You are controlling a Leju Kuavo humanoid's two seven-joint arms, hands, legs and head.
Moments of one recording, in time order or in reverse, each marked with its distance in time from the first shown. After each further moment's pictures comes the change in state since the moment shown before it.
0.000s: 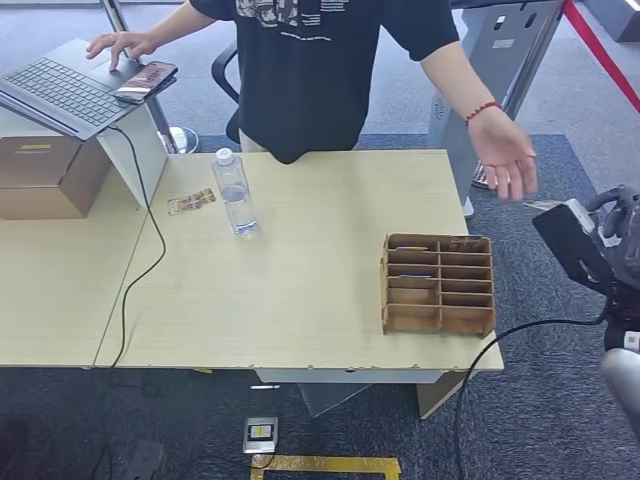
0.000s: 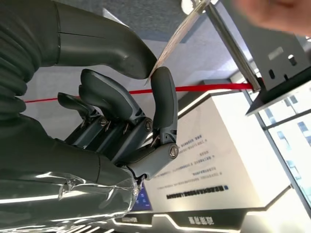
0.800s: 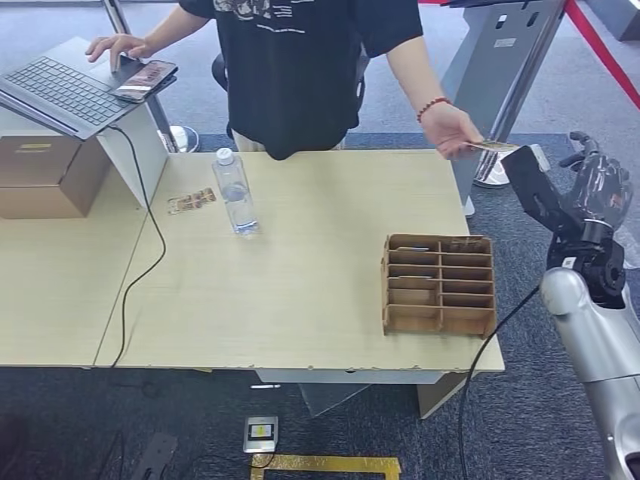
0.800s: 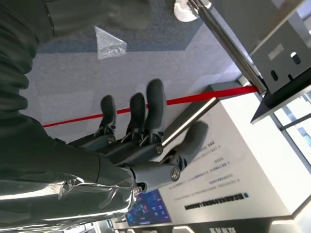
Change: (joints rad) left arm -0.029 -0.003 -0.074 0.000 -0.043 -0.009 0.018; right arm -0.359 0.173 0.116 0.567 0.008 -0.191 -0.107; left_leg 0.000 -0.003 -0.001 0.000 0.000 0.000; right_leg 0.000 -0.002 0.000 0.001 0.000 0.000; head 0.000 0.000
